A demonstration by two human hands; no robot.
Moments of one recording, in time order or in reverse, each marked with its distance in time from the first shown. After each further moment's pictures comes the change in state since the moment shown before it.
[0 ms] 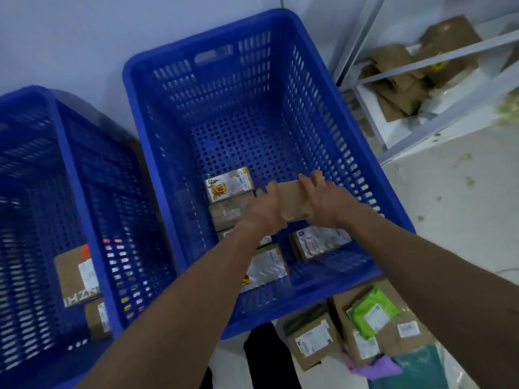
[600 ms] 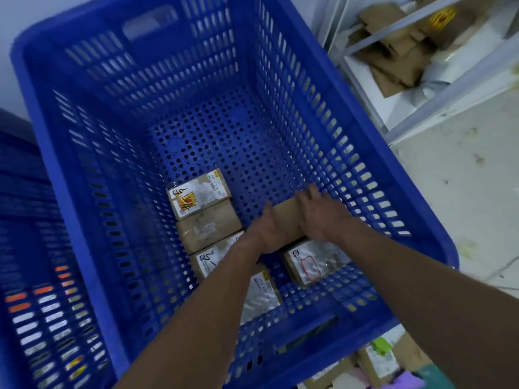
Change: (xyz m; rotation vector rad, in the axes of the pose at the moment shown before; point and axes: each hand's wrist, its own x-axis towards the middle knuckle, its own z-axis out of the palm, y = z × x) left_hand 0.092 -0.004 0.086 -0.285 -0.341 -0.133; right_hand 0.068 0.035 0.105 0.107 -0.133 0.135
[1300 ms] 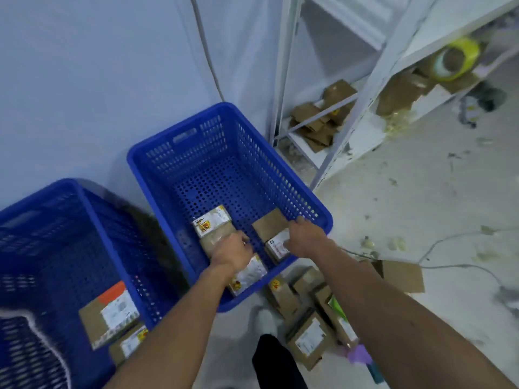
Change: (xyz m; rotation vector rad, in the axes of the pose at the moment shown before) left_hand -0.292 0.012 -0.033 0.261 0.383 0.210; right_hand -0.257 -0.055 -0.108 0.222 0.097 0.175
